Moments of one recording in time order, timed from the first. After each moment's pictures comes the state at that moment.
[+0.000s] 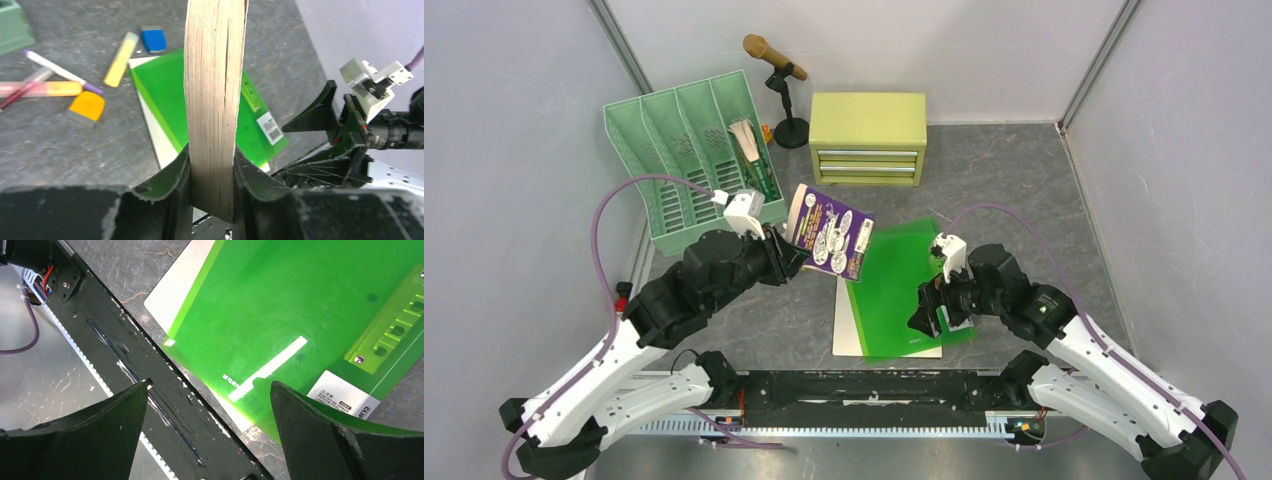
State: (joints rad) left arm -0.85 0.71 0.96 -0.59 -0.21 -0.65; right arm 0.71 0.75 0.67 -0.63 -0.31 0.24
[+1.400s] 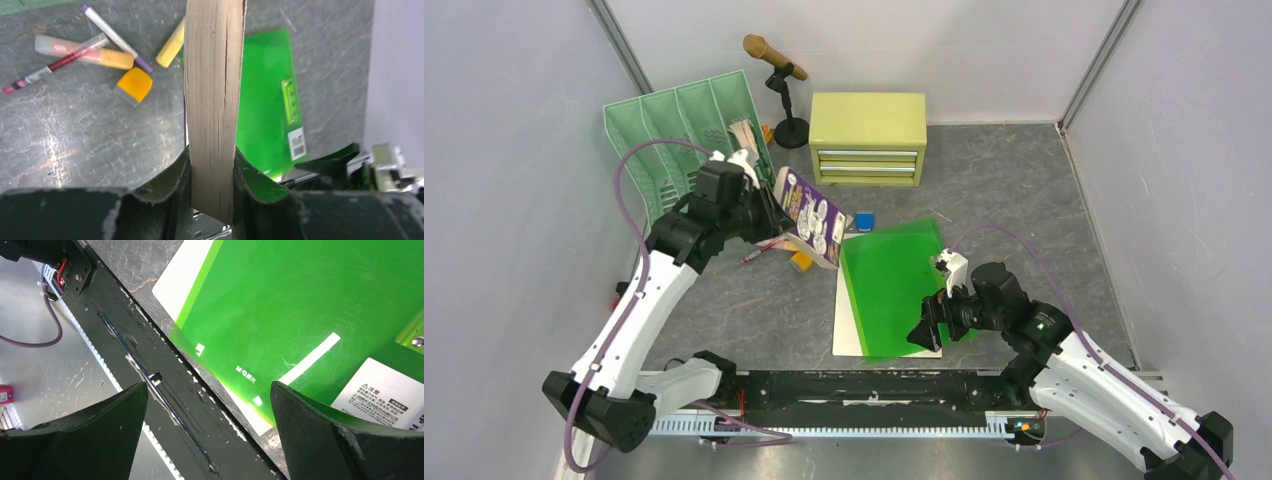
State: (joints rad) left arm -0.45 1.08 1.22 -0.84 0.07 -0.60; right arm 0.71 0.64 0.47 -0.51 -0.38 0.35
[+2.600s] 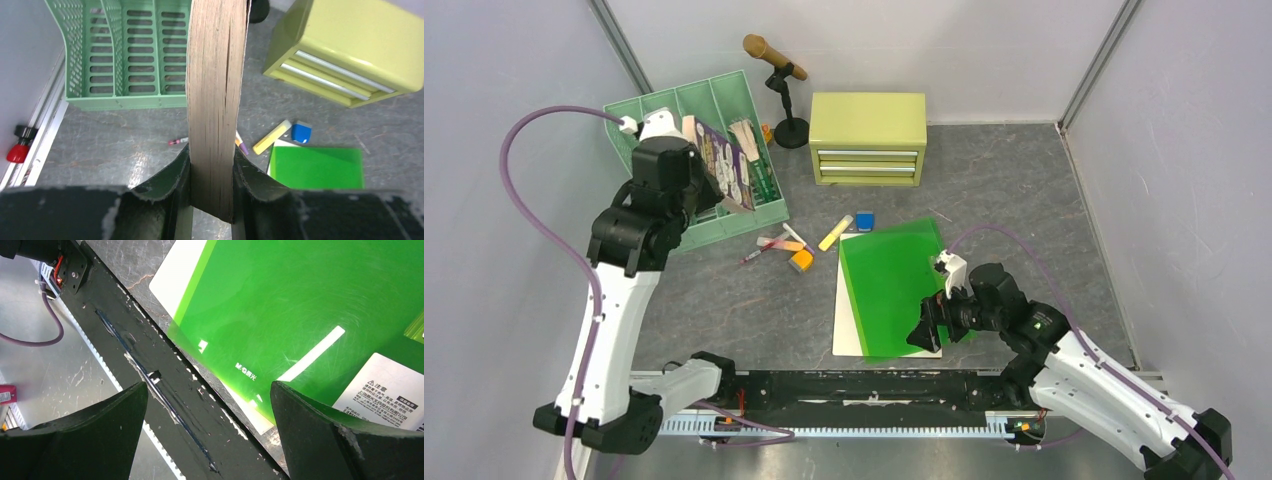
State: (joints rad) left arm -0.28 1.07 1.58 -0.99 -0.37 -0.45; right arm 0.71 0.64 0.45 -0.50 -0.39 0.37
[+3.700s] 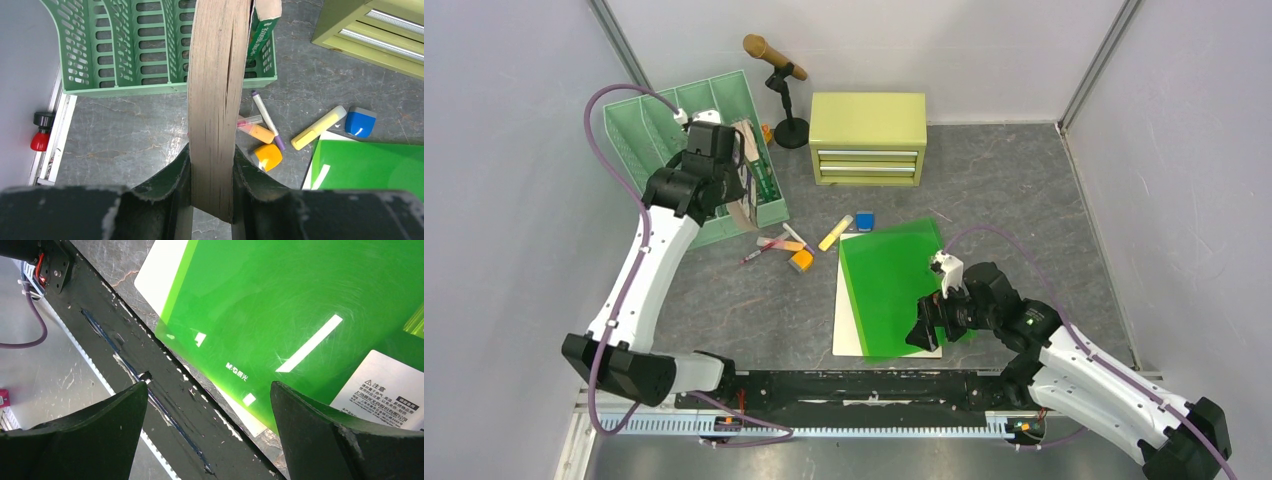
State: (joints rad) left arm -0.28 1.30 1.52 -0.98 -0.42 -0.40; right arm 0.71 0.71 0.44 -0.48 -0.37 0.37
